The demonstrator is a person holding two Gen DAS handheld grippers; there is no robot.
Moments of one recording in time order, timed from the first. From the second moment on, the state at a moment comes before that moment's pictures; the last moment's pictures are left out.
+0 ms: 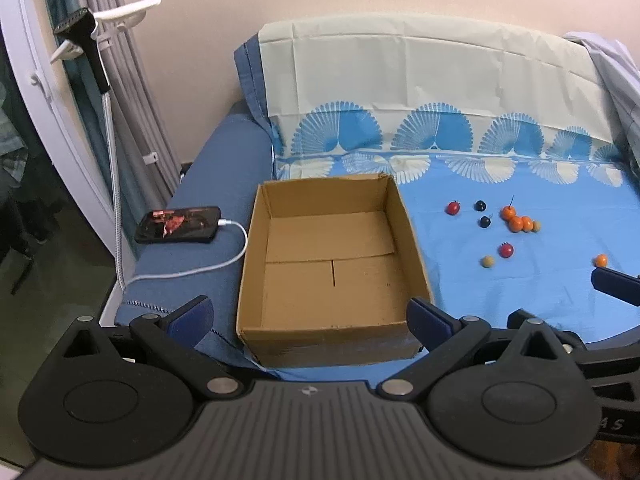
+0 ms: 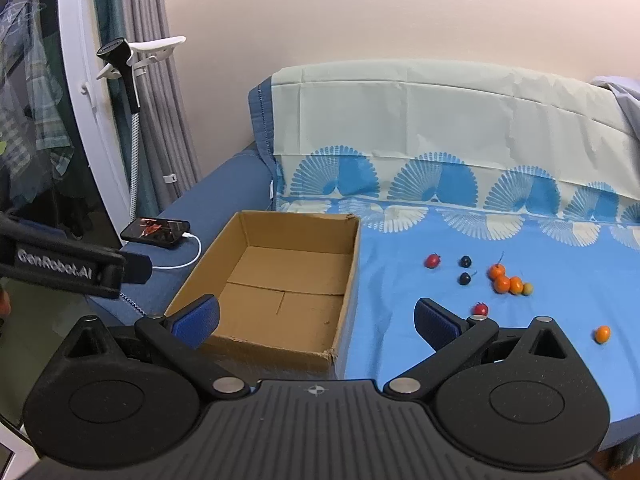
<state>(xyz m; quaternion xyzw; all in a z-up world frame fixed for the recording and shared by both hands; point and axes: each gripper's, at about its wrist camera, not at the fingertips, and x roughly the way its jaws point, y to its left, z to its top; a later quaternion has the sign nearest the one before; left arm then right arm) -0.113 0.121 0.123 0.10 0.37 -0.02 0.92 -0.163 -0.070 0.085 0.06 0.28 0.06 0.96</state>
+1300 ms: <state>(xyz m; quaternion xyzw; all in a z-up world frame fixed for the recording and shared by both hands) -0.037 0.005 0.040 0.13 0.45 -0.07 0.88 -0.133 -0.237 0.024 0.13 0.24 -0.13 0.95</state>
